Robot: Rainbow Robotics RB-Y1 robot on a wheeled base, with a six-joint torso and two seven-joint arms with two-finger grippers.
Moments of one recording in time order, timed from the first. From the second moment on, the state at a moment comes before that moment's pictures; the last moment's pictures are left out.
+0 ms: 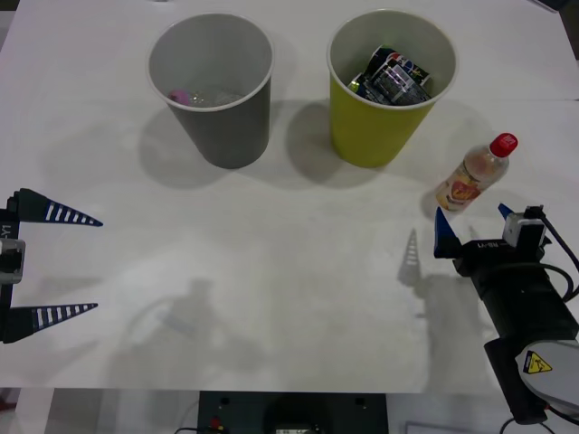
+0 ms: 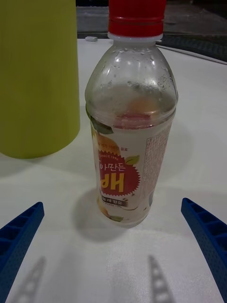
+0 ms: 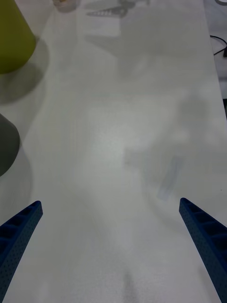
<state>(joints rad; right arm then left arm) -0.31 -1.06 1.17 -1.73 1.17 0.97 -0.73 0.26 1.13 0.26 -2.01 -1.31 -1.13 -0.09</state>
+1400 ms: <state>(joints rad) -0.50 -0.83 1.17 -1.34 1.16 1.01 -0.75 0.26 1.13 0.26 -2.01 -1.31 -1.13 -0.09</state>
